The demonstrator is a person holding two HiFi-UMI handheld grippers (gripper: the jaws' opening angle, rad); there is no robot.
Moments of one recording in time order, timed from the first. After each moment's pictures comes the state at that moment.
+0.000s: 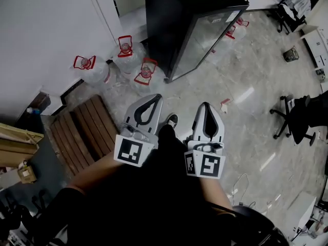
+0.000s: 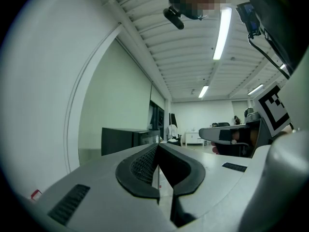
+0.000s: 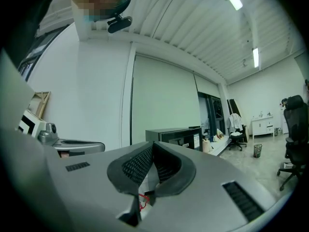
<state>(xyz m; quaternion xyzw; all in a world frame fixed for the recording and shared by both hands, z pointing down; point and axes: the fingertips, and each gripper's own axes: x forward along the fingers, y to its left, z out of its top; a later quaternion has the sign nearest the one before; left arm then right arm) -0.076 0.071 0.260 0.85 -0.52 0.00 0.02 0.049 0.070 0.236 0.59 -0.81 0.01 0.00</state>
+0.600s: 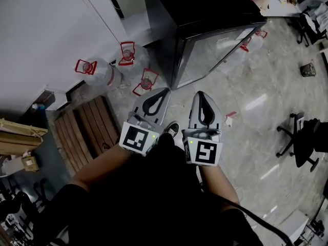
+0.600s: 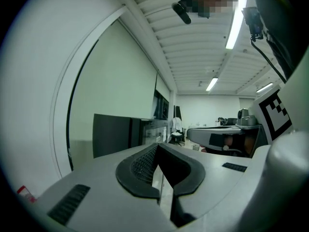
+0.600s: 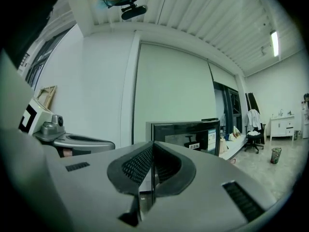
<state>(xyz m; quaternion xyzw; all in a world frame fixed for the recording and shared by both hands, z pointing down) -0.026 -0.111 0.309 0.84 -0.53 0.03 0.06 0.059 -0.125 0.287 0.51 -0.86 0.00 0.04</state>
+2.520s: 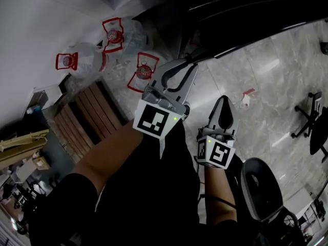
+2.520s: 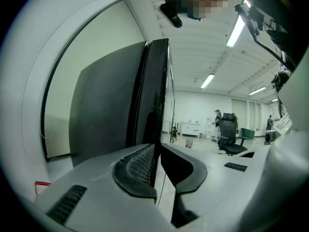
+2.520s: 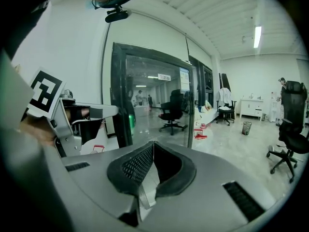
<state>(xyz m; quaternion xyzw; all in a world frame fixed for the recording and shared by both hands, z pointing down) -0.004 -0.273 0.486 0.88 -0.47 0.03 0.09 0.115 -0.203 0.533 0.63 -0.75 0.12 0.13</state>
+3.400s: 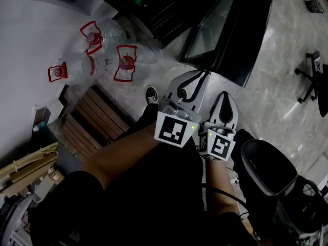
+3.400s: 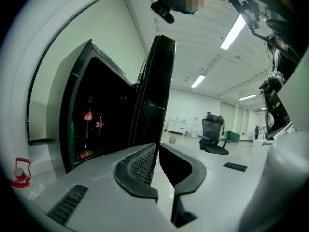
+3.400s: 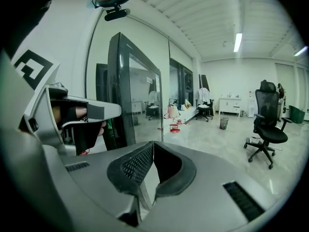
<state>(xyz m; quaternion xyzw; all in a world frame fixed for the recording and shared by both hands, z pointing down) 0.141 -0.163 0.478 0.91 -0.40 0.05 0.10 0.219 -0.101 0.528 0.71 -0.68 0.14 0.13</state>
